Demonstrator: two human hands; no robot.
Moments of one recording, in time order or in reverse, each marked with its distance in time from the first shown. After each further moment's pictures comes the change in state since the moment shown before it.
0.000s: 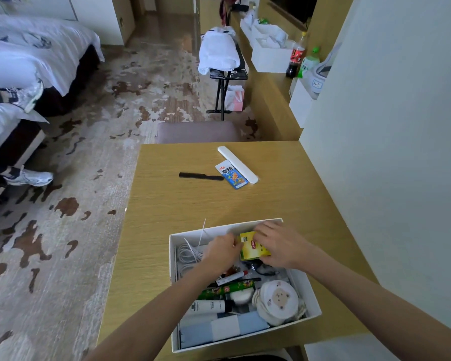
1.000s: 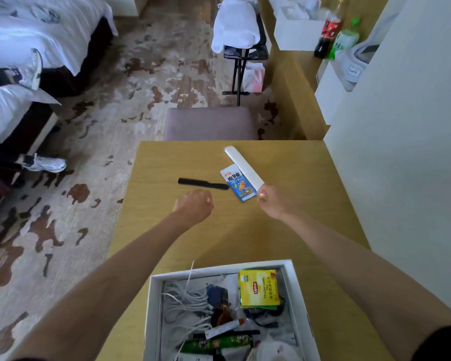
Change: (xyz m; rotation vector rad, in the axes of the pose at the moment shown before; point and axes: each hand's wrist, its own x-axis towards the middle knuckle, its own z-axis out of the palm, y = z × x) left_hand 0.158 -0.023 -0.106 0.311 0.126 -0.064; right_hand 0.165 0.138 0.019 0.630 0.113 0.598
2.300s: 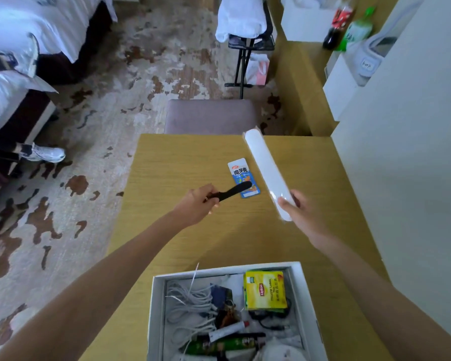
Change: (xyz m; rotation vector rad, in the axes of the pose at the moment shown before) left_hand -0.005 -0.016 -0.004 -0.573 -0.071 0.125; right_hand -0.058 0.006 -0.020 0.714 0.058 0.171
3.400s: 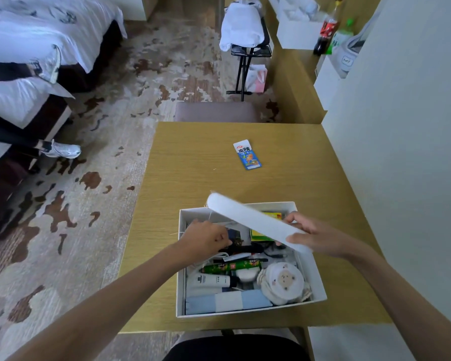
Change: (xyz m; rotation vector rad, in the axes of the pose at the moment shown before) left_hand -0.197 -0.014 0.064 0.600 -0.114 0.214; right_hand -0.196 0.011 -0.025 -0.309 -0.573 -0.050
